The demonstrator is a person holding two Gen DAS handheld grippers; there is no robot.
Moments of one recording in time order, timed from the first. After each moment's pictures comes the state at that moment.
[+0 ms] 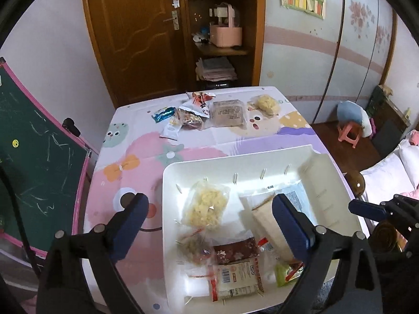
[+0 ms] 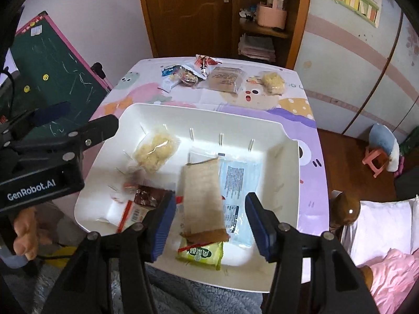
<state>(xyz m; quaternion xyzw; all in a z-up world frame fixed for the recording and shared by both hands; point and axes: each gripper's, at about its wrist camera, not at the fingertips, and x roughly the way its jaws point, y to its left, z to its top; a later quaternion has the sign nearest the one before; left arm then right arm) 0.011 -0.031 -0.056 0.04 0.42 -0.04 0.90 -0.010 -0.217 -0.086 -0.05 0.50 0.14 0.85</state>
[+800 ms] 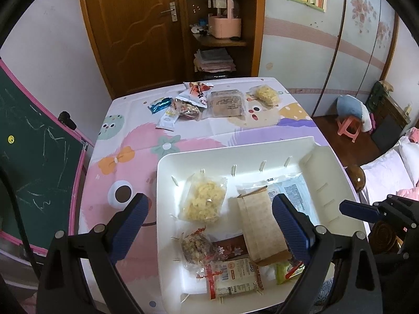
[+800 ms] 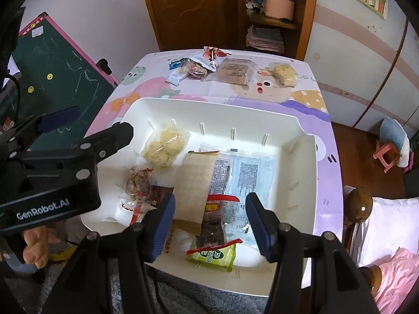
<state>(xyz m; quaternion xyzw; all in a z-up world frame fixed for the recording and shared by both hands) 0.017 -0.034 -0.068 0.04 0.44 -0.05 0.90 -0.001 -0.212 -0.098 -0.03 0.52 0.16 0.84</state>
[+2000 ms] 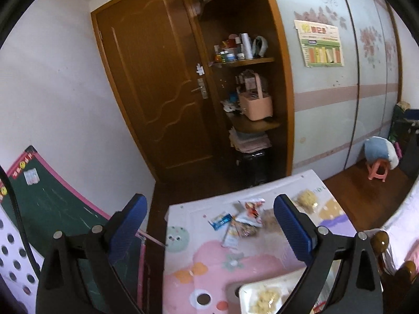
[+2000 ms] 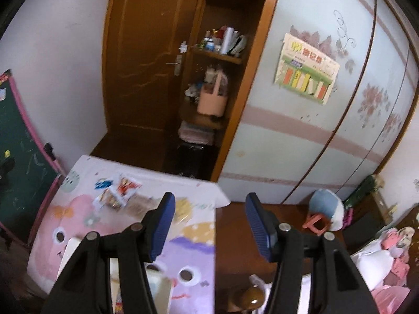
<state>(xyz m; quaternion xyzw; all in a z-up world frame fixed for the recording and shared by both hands) 0.128 -0.004 0.166 0.12 0.28 0.03 0.95 0.166 -0.321 0.161 -0.10 0.35 0.01 0.93</state>
